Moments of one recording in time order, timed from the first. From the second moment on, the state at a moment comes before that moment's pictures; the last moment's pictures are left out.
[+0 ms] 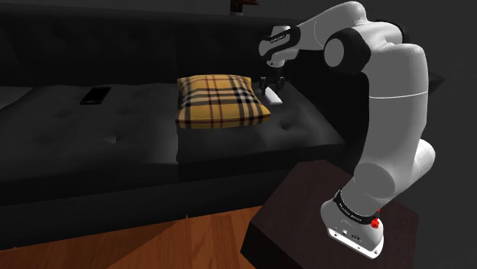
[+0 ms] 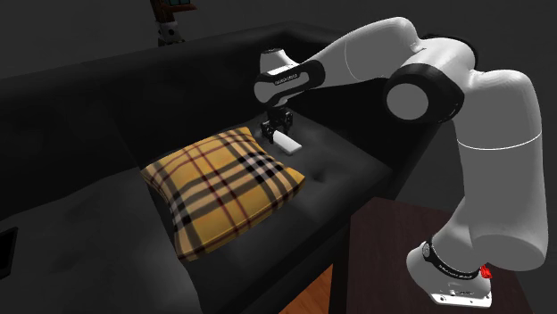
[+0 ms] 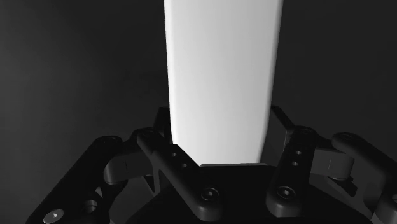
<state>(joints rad) -0.33 0.57 -0.22 -1.57 0.14 2.02 0.05</state>
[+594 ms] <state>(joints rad) -0.33 0.52 -0.23 -1.52 0.13 1.93 0.06</state>
